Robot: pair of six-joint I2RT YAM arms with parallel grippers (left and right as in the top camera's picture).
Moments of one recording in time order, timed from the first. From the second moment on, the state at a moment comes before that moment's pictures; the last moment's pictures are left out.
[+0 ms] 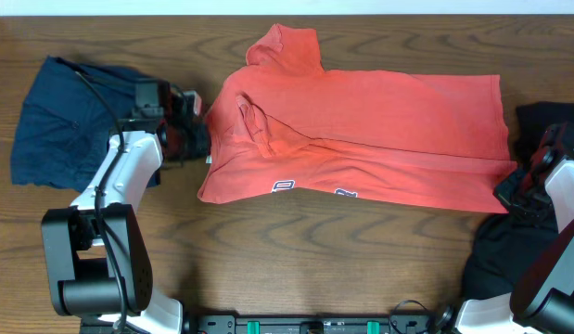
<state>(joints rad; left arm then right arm) 0.04 1.73 1.10 -0.64 0.32 -0.06 -0.50 1.65 1.01 -0.86 0.16 0.44</state>
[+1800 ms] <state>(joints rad) -0.01 1.73 1.06 -0.48 0.24 -0.07 -0.49 1.65 1.01 -0.86 0.19 0.44</state>
